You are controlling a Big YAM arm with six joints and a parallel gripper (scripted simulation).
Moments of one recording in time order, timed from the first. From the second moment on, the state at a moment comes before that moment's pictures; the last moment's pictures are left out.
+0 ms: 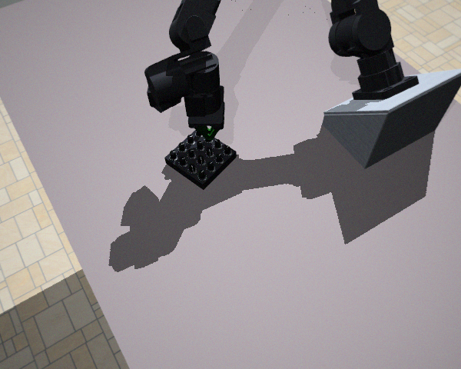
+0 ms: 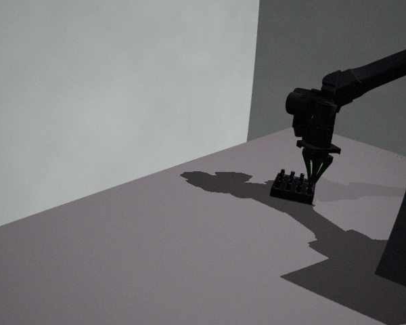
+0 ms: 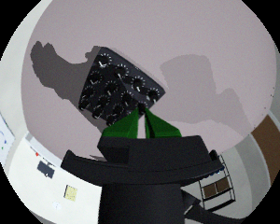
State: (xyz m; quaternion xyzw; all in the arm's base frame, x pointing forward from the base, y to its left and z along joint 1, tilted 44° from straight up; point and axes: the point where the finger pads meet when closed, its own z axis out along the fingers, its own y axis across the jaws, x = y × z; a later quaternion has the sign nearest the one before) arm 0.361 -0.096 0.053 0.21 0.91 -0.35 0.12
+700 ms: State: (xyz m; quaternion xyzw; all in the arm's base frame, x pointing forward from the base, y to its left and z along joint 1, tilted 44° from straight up) arm 0.362 -0.097 0.054 0.40 0.84 -0.31 0.19
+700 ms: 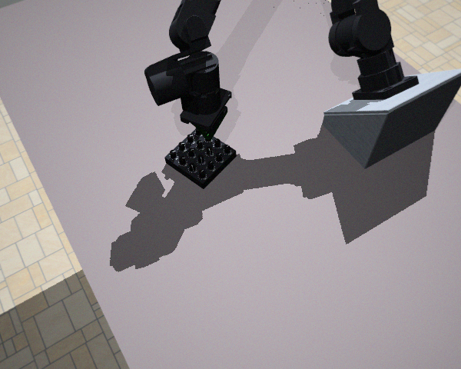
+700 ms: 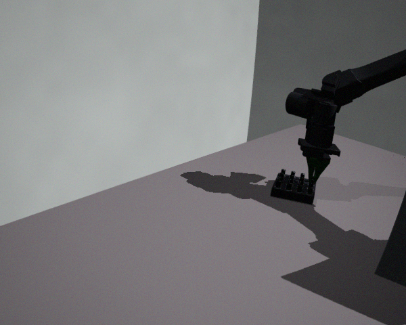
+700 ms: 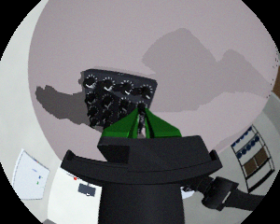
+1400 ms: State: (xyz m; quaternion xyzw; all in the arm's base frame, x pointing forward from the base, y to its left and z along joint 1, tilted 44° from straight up) arm 0.362 -0.097 0.054 0.48 0.80 -0.29 0.22
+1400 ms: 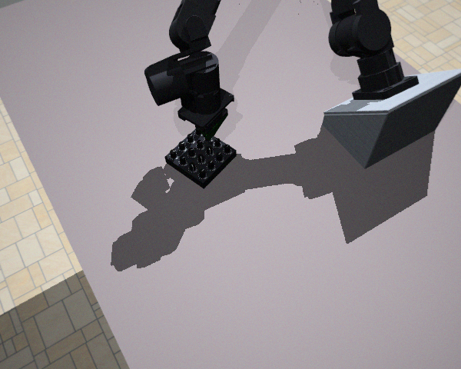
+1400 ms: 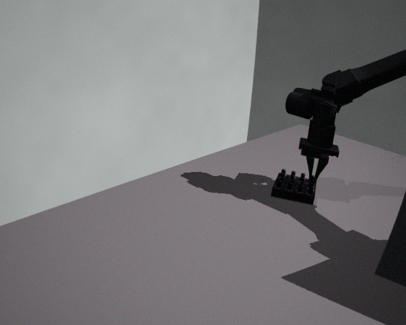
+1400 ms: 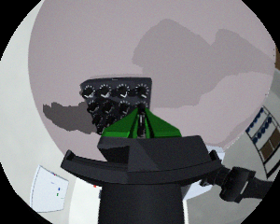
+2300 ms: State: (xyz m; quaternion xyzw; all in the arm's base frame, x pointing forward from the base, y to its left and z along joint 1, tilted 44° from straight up) arm 0.362 -0.099 0.055 0.49 0.79 -0.29 0.23
